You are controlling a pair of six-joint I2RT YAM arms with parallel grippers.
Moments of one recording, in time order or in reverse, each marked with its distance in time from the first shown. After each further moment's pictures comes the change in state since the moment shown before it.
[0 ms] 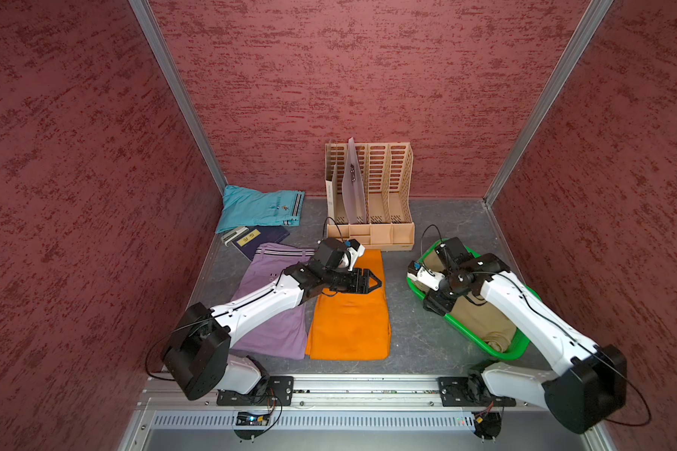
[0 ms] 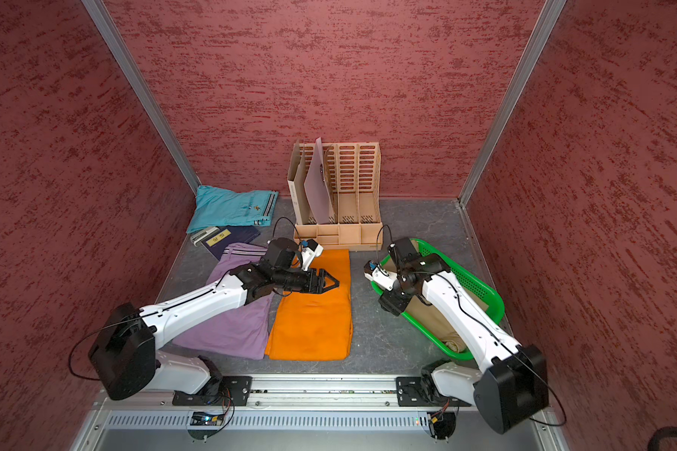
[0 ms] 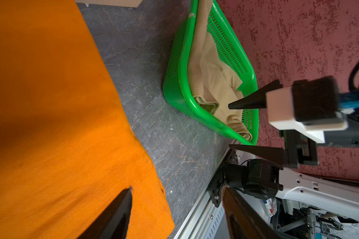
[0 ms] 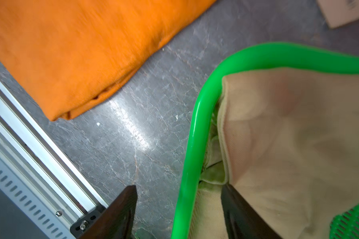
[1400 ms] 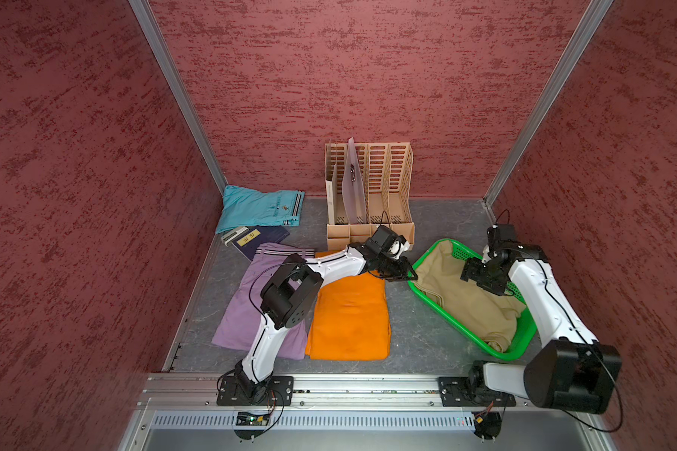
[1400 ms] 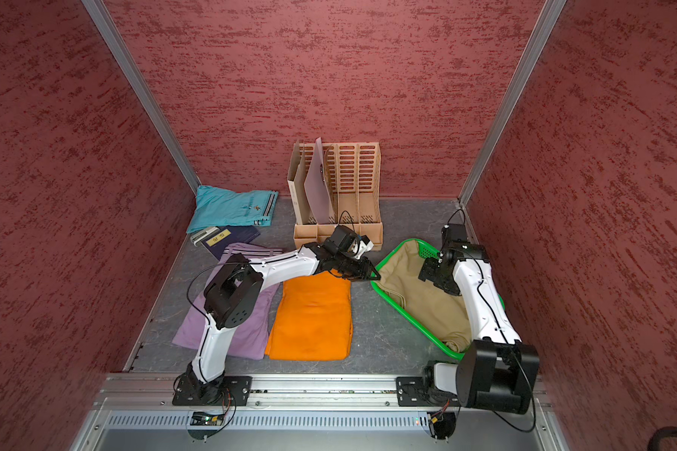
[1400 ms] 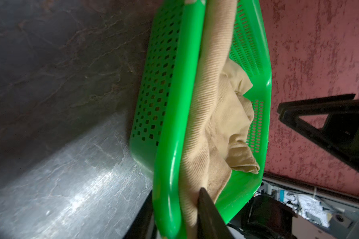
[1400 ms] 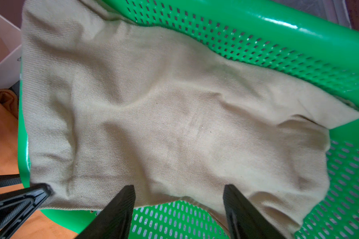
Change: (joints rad) left arm -0.091 0.692 0.589 -0.014 0.133 -0.067; right arm -0.509 0.129 0.071 0.016 0.121 0.875
